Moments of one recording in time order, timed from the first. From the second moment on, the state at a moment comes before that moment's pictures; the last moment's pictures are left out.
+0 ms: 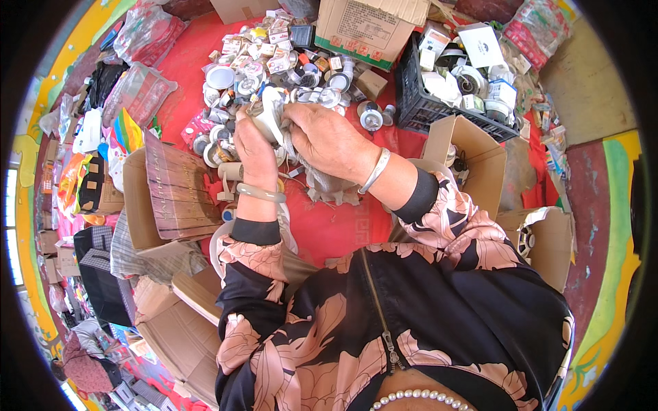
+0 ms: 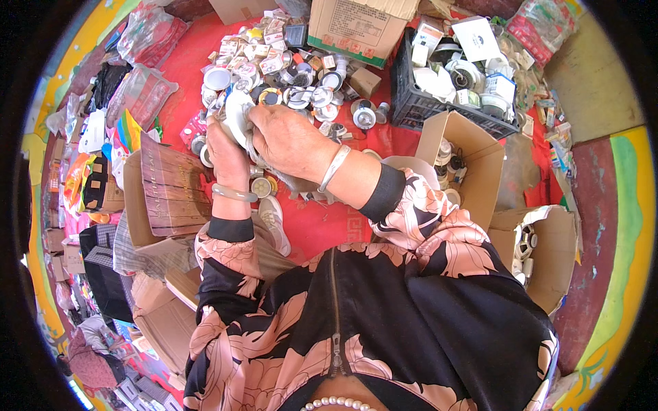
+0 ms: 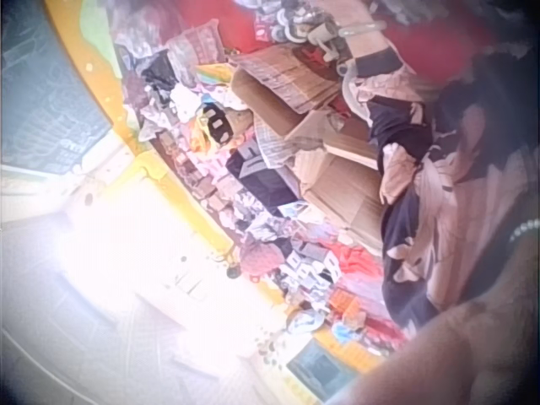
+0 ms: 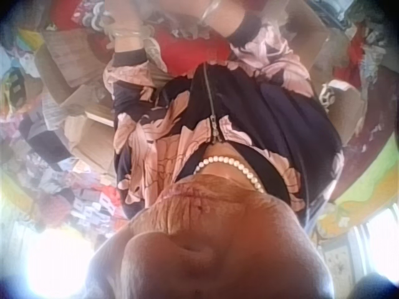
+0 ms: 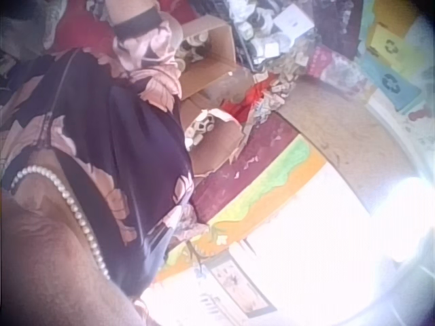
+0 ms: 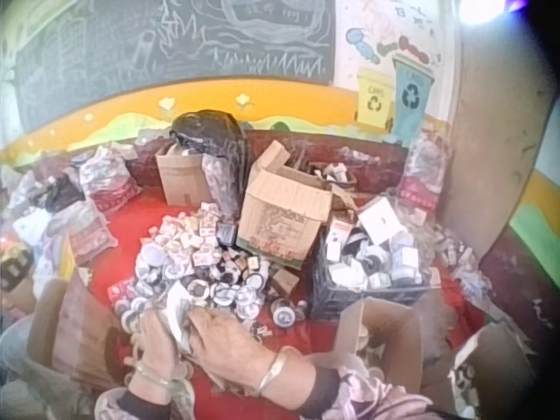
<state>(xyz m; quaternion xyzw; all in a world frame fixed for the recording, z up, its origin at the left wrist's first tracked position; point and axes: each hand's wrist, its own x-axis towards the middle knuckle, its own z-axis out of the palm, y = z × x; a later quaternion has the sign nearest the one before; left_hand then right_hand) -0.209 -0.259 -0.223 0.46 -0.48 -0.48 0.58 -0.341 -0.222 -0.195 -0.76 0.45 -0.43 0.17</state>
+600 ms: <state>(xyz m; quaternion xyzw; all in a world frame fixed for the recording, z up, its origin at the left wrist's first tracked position) -0.204 -0.261 -0.228 0.27 -0.34 -0.67 0.60 -0.356 -0.223 -0.176 -0.78 0.27 -0.48 0.28</state>
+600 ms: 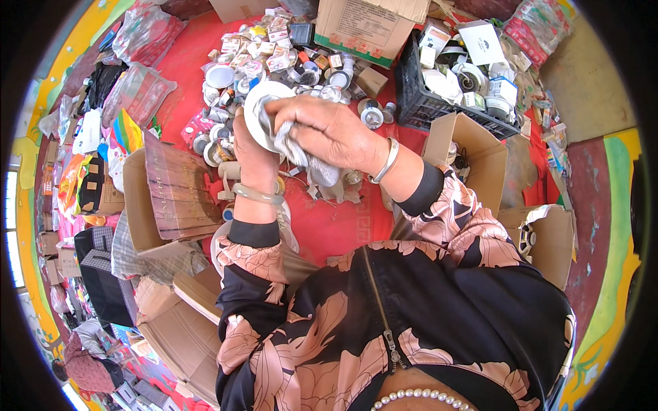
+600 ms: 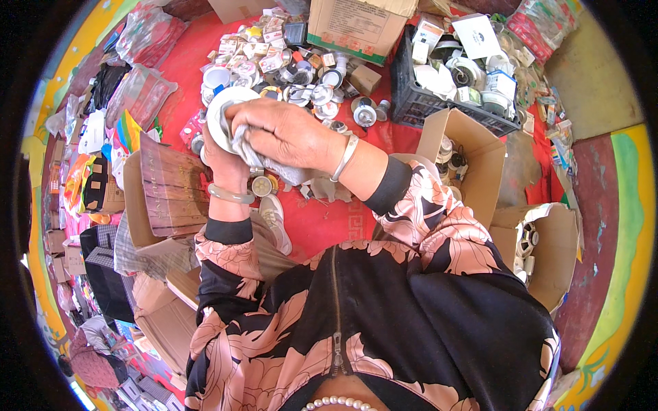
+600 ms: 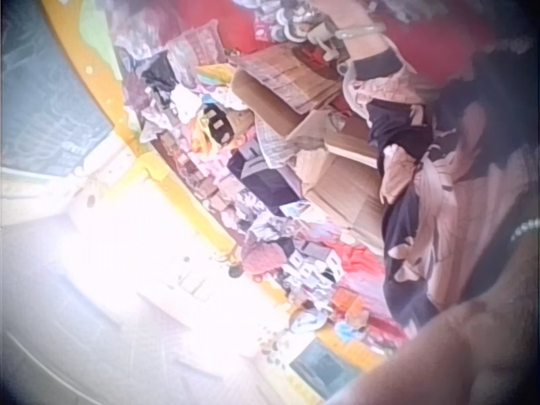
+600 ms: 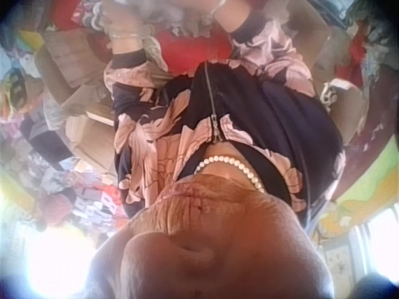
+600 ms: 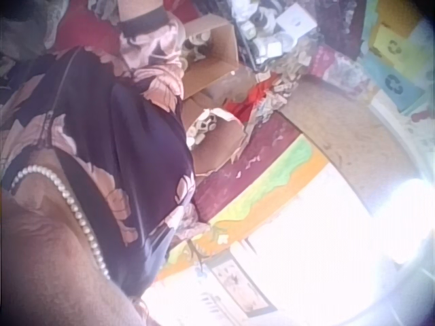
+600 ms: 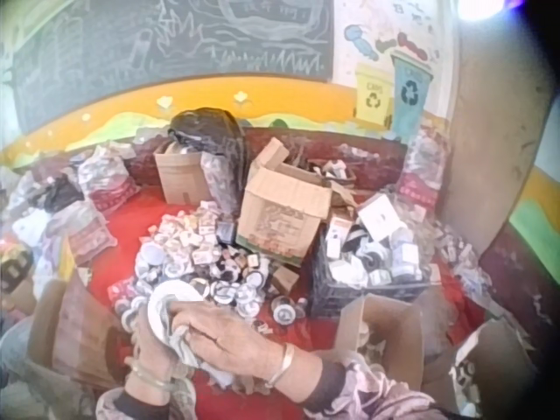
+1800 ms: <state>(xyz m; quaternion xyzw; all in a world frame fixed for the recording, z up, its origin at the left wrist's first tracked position) -0.191 -0.273 -0.233 0.34 -0.42 -0.63 0.56 -0.344 -0.216 -0.187 -0.35 0.25 -0.53 0.74</state>
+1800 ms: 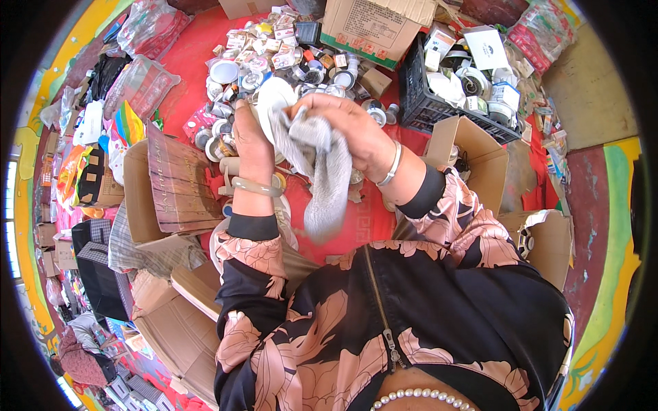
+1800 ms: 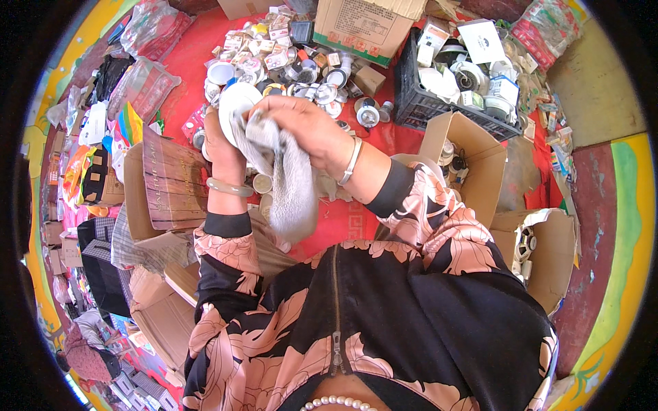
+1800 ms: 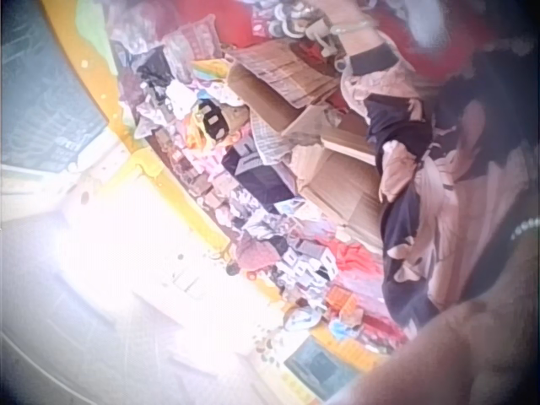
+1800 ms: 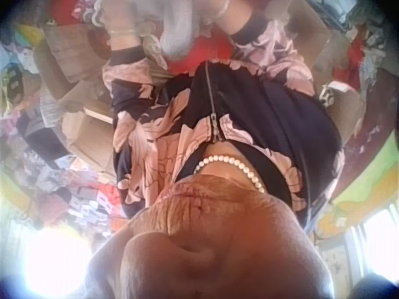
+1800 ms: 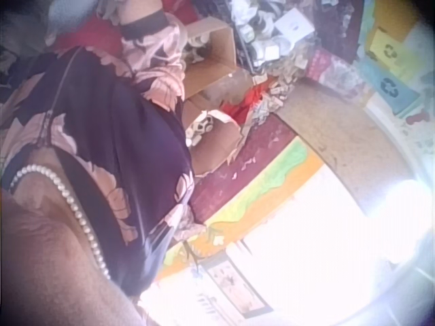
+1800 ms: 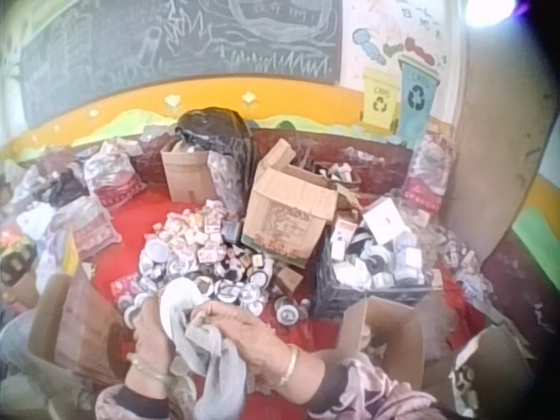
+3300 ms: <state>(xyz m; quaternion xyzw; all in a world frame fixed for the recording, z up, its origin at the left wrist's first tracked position) -0.205 -0.198 -0.198 0.18 -0.18 -0.69 0.68 -0.293 -0.192 -0.143 -0.83 0.35 -0.41 0.12</state>
